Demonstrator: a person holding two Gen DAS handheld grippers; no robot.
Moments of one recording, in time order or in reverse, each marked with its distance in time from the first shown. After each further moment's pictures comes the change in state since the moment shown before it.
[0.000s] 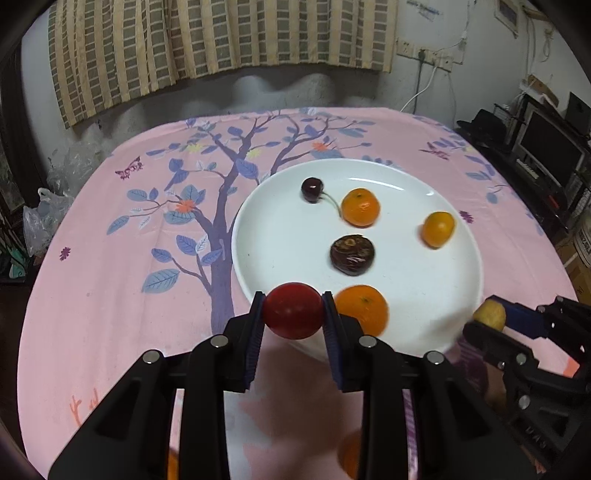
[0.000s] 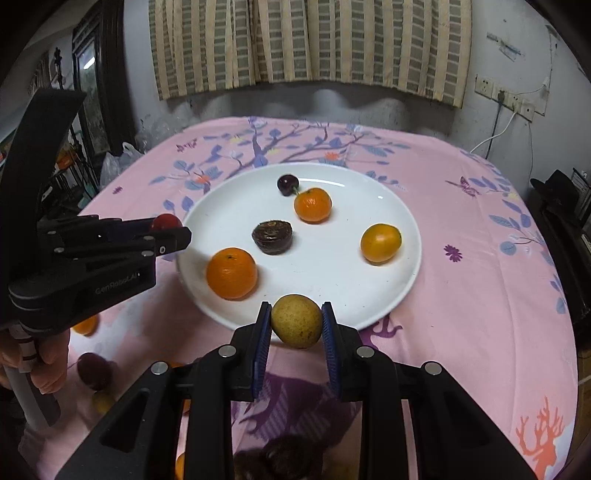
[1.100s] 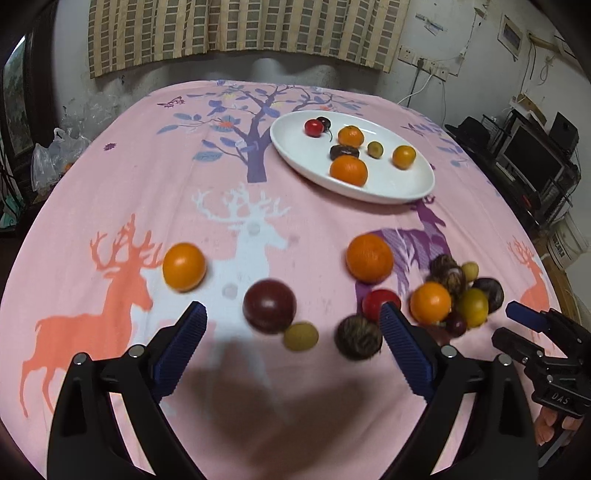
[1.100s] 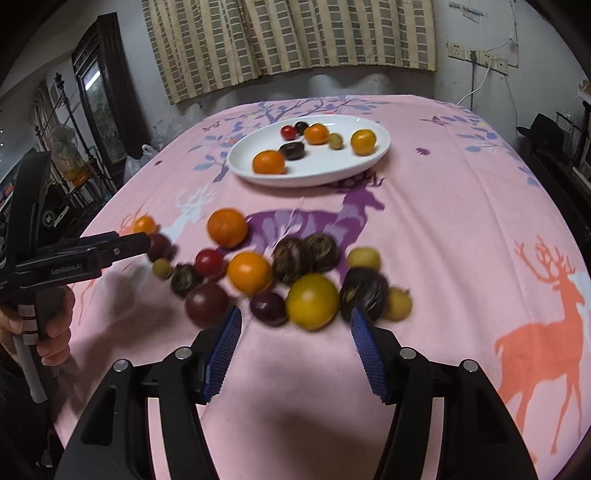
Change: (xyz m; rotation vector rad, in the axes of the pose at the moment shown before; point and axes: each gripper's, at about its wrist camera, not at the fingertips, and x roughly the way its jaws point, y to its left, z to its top) left arm -0.104 0.031 -0.153 -0.100 0.007 -0.083; right arm -0.105 0.012 -0.145 0.112 0.010 0.101
